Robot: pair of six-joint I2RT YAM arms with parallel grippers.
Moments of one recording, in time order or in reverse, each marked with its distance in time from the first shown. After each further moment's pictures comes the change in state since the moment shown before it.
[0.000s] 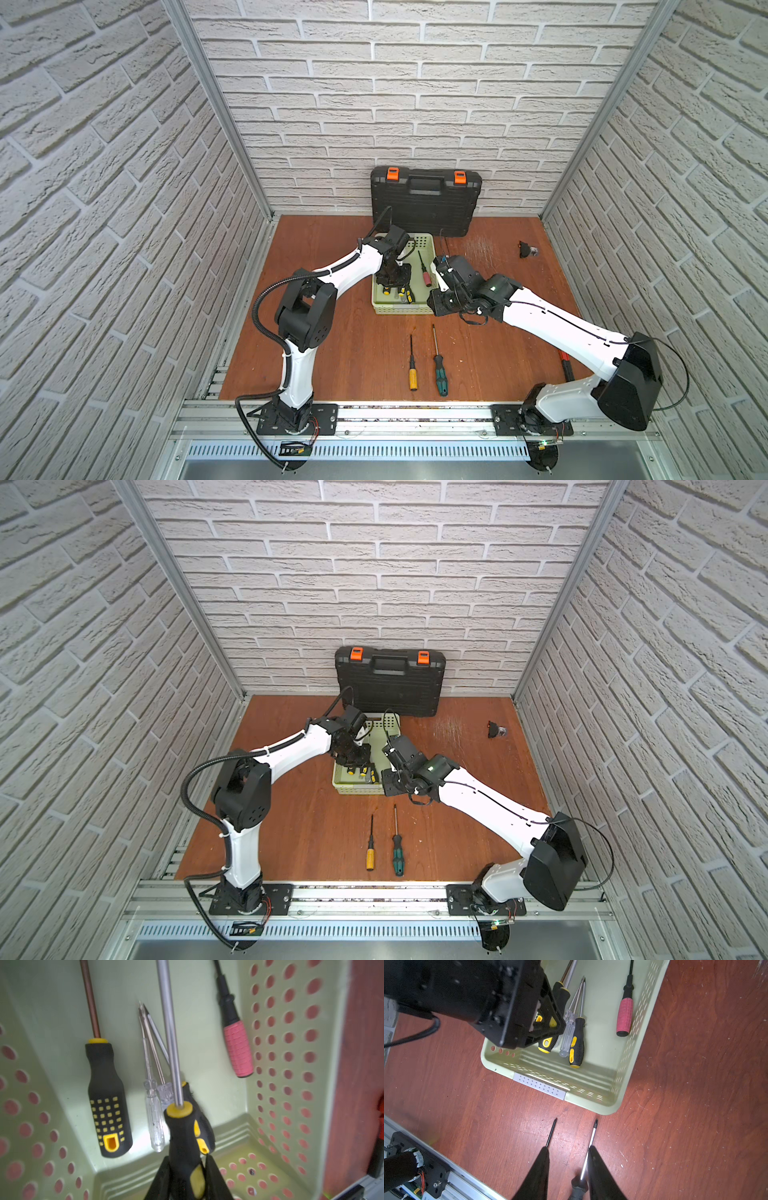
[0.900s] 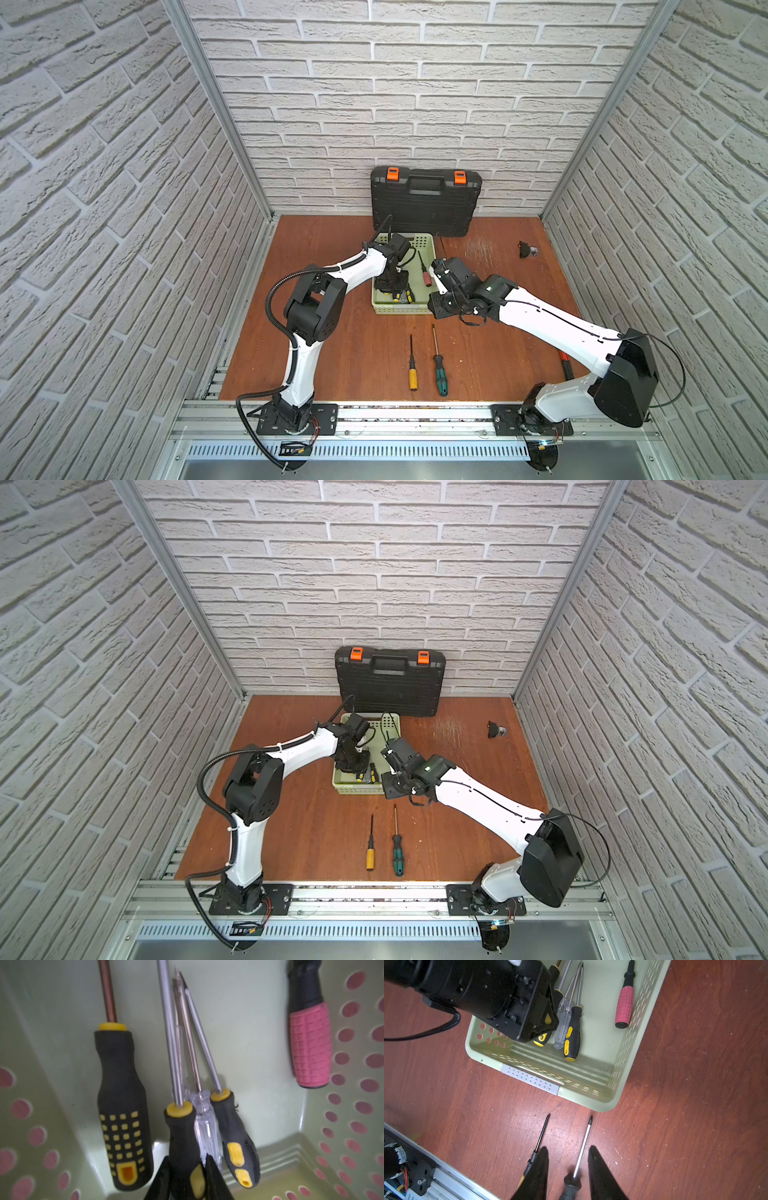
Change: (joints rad) left arm 0.000 0.061 -0.014 0.004 -0.080 0.000; right arm 0.000 0.024 -0.007 -0.018 0.002 -0.028
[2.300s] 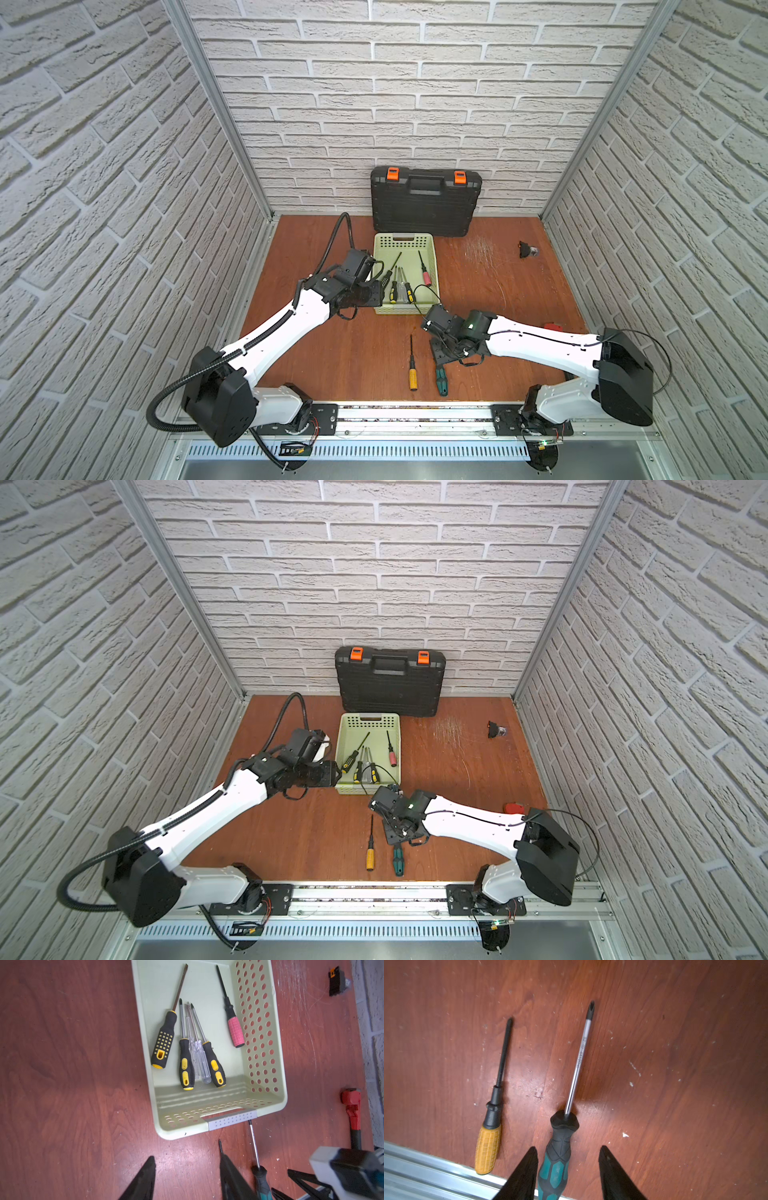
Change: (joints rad) left arm -0.001 -0.810 -0.552 0.106 -0.088 -0.097; right arm 0.259 0.021 -0.246 -0.071 0.077 0.316
